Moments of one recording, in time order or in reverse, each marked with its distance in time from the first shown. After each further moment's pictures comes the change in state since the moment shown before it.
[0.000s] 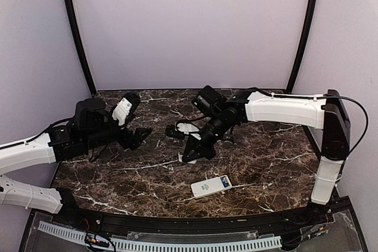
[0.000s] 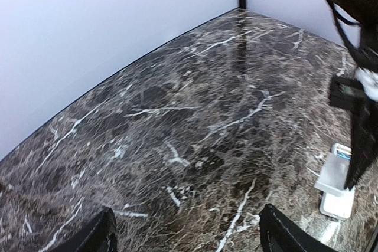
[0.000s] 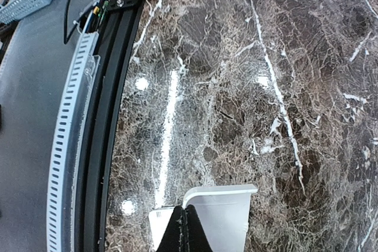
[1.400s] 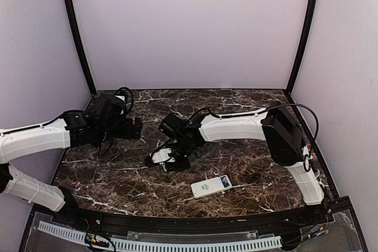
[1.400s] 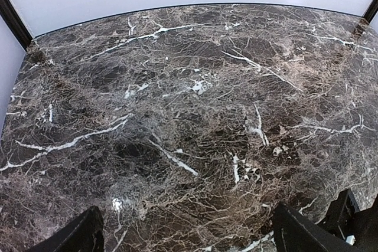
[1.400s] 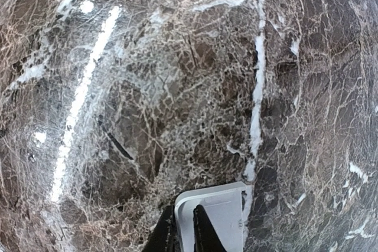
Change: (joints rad) left arm 0.060 0.209 0.136 -0.236 -0.326 -0.474; right arm 0.094 0.427 0.284 0.085 0.352 -0.344
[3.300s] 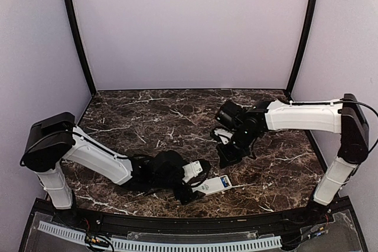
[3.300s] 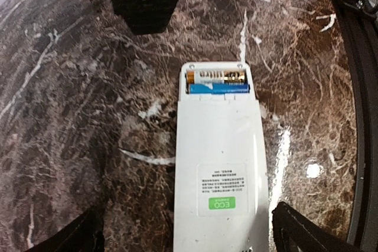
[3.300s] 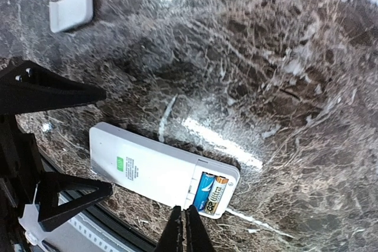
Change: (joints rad) left arm -0.463 0.610 -0.052 0.684 0.465 0.484; right arm -0.174 -0.619 -0.615 -0.164 0.029 1.287
